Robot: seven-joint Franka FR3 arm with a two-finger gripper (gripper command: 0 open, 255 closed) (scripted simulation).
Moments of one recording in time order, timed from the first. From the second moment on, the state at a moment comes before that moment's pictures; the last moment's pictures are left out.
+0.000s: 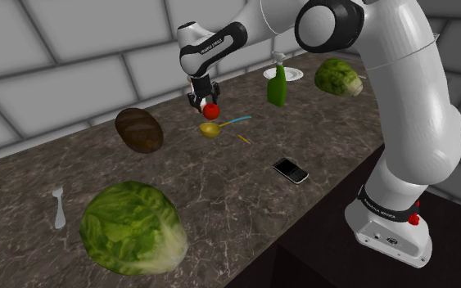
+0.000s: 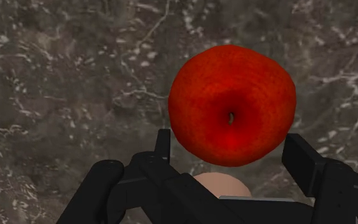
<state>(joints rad) -0.01 0.61 0.09 -1.42 -0.21 2.03 0.38</state>
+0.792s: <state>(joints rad) -0.01 0.59 0.09 -1.38 -0.20 1.97 0.37</state>
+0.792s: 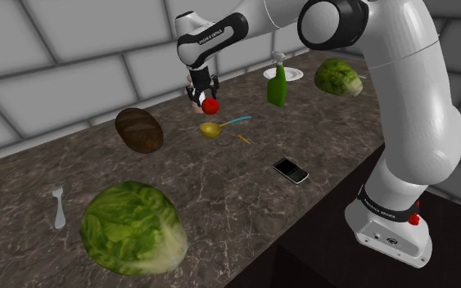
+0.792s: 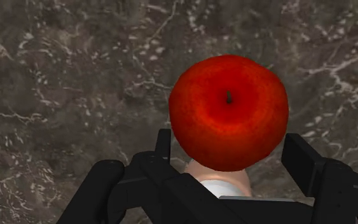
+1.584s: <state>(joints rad) -0.01 0.56 0.10 -1.26 -0.19 1.82 0.34</state>
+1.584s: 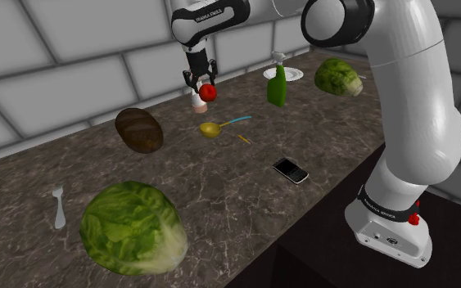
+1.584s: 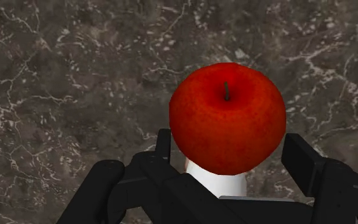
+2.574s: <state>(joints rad) -0.09 0.46 0.08 -1.31 -0.17 1.78 0.24</state>
